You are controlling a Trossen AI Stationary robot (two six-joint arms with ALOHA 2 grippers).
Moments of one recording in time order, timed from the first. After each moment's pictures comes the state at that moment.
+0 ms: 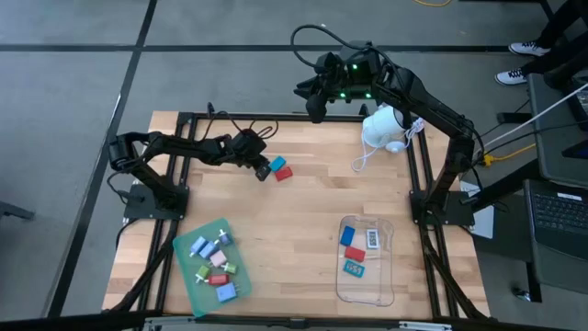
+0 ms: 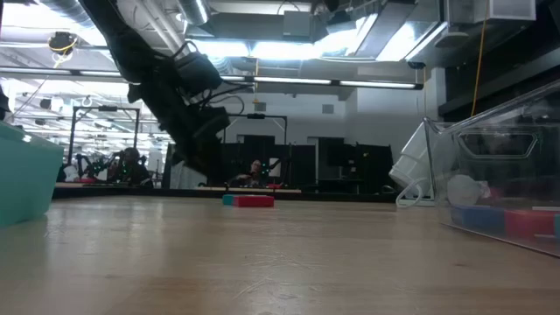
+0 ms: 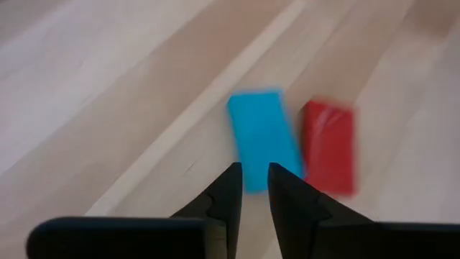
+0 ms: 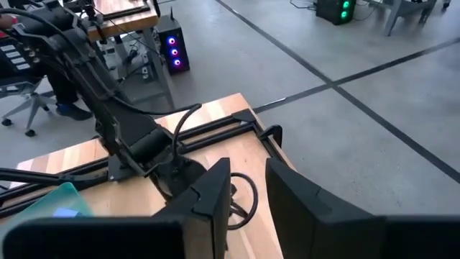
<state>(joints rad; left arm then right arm) 0.47 1.54 0.66 0.05 0.03 -0.27 -0.35 1.78 2.18 -0.81 -0.06 0.10</state>
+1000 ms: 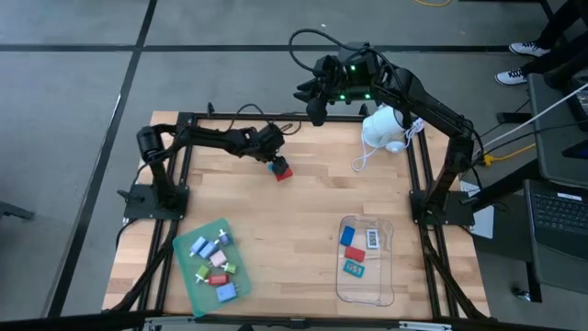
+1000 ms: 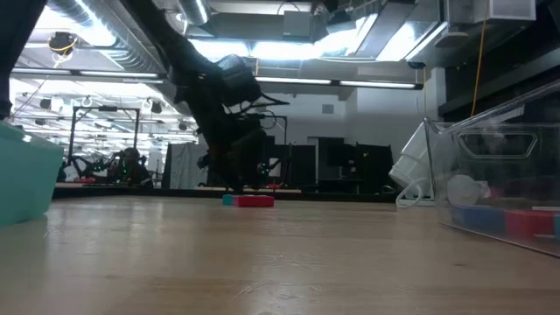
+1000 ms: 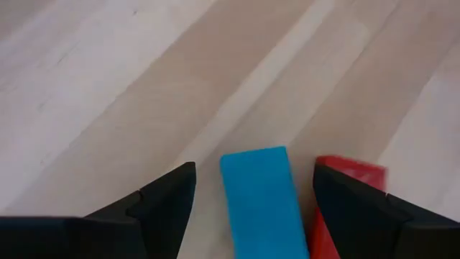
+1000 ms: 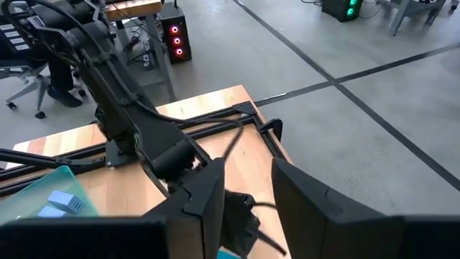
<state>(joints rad) 0.45 1.80 0.99 -0.18 -0.01 -0.29 -0.35 1.78 2.18 -0.84 -0.07 0.04</state>
